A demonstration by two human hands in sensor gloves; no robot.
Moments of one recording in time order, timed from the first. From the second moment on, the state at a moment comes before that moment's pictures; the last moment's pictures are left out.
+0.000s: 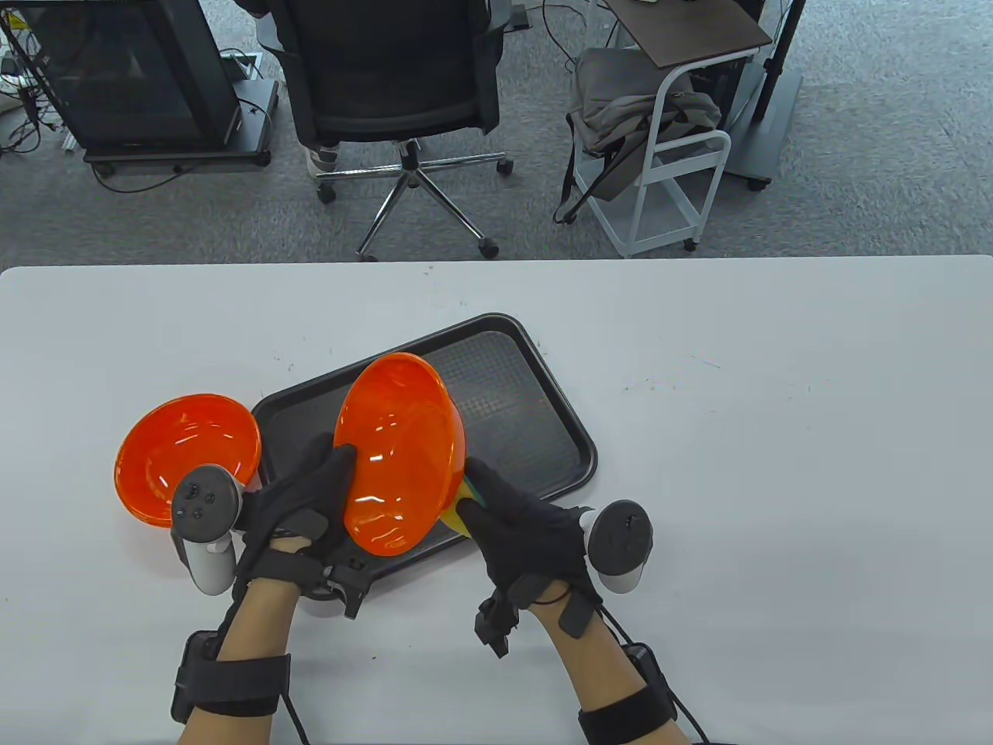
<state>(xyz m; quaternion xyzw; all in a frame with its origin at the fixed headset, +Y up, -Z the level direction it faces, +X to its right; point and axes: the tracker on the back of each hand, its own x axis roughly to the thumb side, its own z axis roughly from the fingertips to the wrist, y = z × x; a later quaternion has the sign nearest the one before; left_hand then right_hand) -0.277 -0.665 -0.271 0.04 -0.06 0.59 0.80 0.034 -0.676 -0.242 0.26 -0.11 0.70 0.66</state>
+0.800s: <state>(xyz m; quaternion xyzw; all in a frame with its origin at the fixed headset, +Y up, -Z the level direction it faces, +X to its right) -0.387 -0.680 -0.274 0.11 0.16 0.46 0.87 0.059 -0.682 -0.251 0.22 -0.14 0.75 0.61</state>
